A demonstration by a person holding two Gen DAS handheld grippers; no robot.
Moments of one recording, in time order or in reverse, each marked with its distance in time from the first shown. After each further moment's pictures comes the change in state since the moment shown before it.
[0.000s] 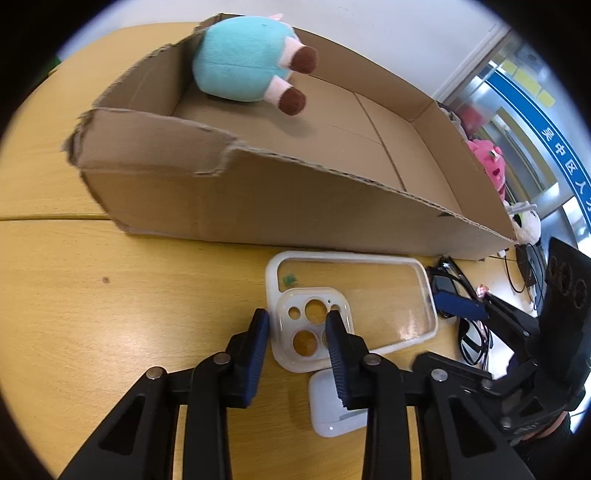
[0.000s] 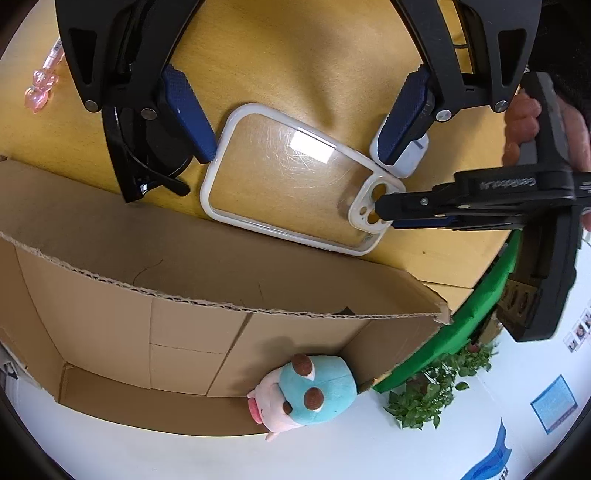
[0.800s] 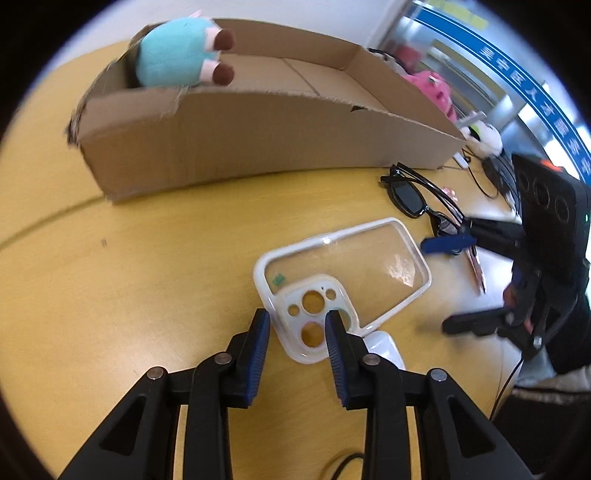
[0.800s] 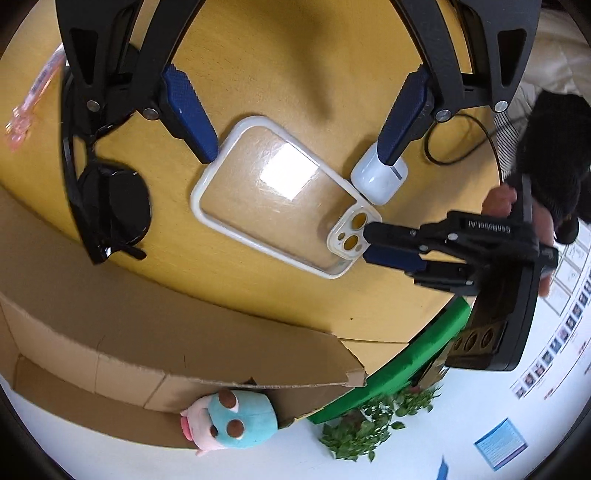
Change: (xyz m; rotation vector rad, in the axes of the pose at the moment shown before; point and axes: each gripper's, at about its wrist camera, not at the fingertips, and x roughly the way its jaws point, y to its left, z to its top) left arm -0.024 -0.016 -0.040 0.327 0.097 -0.066; right arm -0.024 0.017 -0.041 -0.205 0.101 0.135
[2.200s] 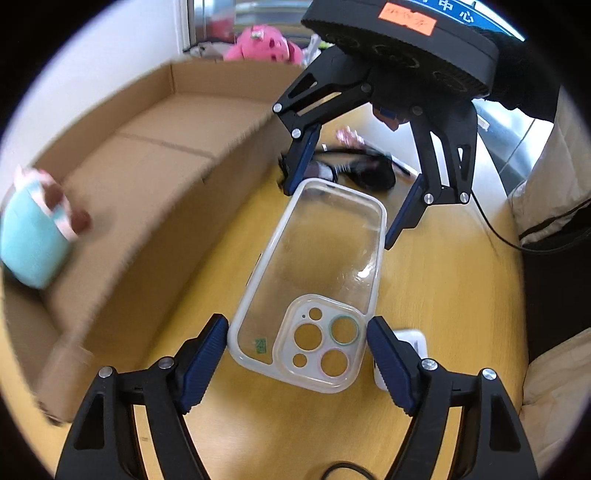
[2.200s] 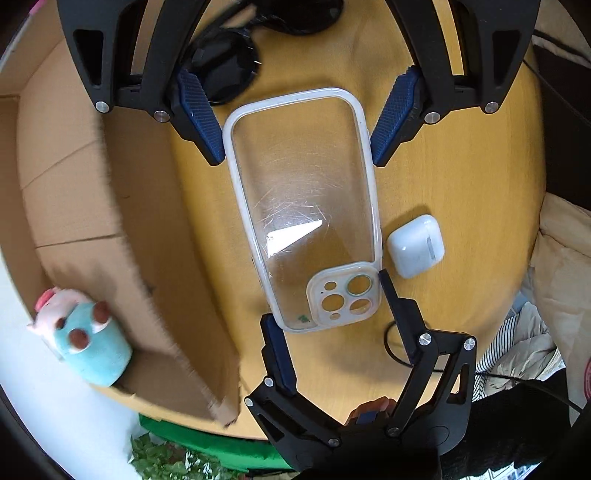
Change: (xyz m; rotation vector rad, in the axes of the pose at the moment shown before) left arm -0.015 -0.043 0.032 0.719 0.060 -0.120; right arm -0.006 -0.017 0.054 -0.786 0.270 0.012
